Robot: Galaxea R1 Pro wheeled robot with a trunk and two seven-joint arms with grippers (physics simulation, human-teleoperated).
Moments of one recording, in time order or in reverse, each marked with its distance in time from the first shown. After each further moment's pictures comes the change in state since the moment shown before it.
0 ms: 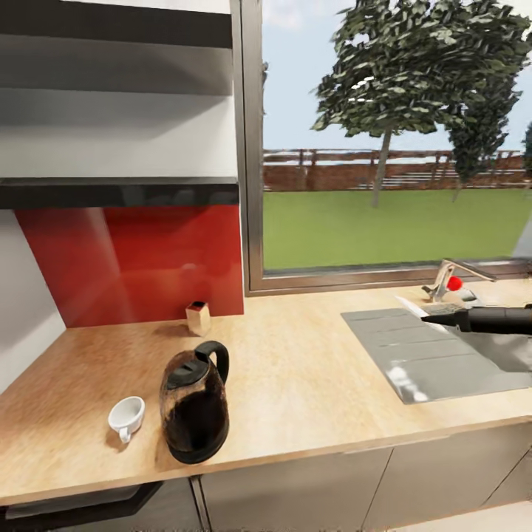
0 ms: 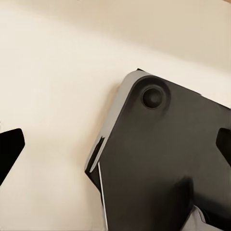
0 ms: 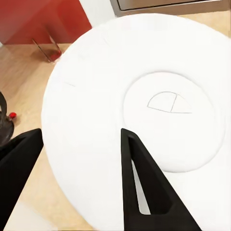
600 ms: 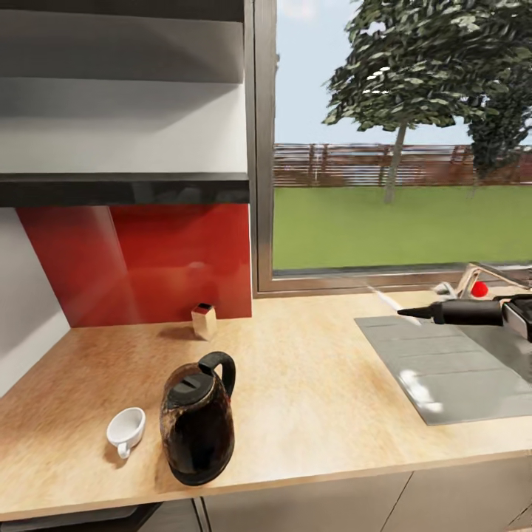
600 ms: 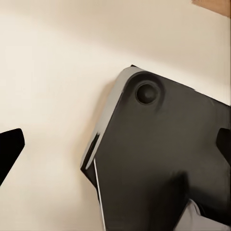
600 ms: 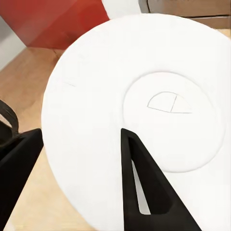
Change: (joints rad) left arm 0.000 0.005 -0.002 0.001 -0.002 -0.004 -0.041; right arm -0.015 0.082 0.002 0.017 -0.021 0.010 0.001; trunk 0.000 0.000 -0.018
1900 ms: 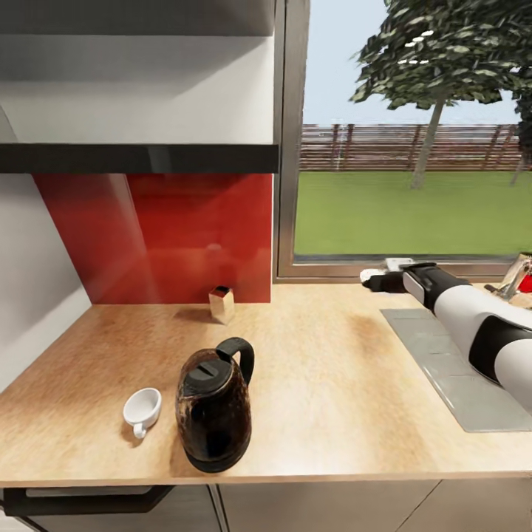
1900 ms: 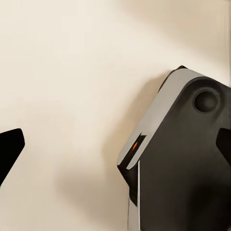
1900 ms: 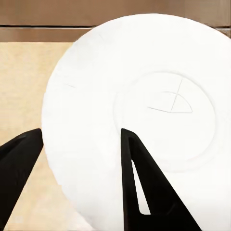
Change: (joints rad) left arm 0.000 0.097 0.006 0.035 0.140 0.033 -0.030; right arm -0.096 0.378 -0.018 -0.082 -0.069 0.115 -1.102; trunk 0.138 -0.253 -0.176
